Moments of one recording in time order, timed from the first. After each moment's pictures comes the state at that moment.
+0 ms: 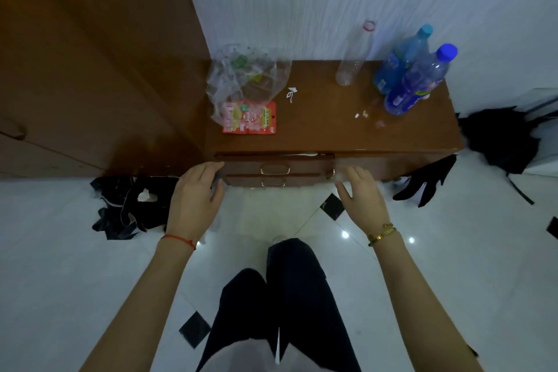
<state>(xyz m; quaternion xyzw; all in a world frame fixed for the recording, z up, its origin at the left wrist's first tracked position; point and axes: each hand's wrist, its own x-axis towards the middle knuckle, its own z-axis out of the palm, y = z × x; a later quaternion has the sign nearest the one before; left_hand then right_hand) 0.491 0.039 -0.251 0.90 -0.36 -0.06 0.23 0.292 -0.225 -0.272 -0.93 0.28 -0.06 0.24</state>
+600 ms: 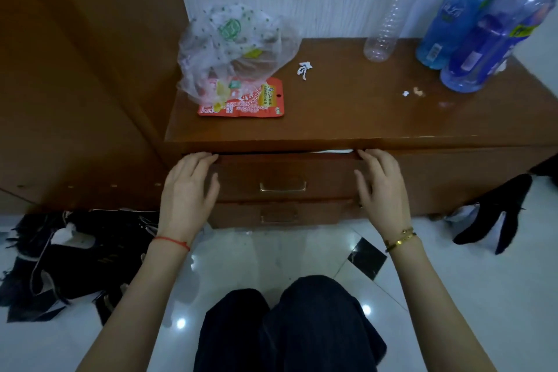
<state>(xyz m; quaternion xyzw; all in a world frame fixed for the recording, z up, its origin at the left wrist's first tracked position) 0.560 -0.001 -0.535 0.88 -0.39 0.10 0.24 0.348 -0.274 -0.543 -0.92 0.25 -0.28 0.12</state>
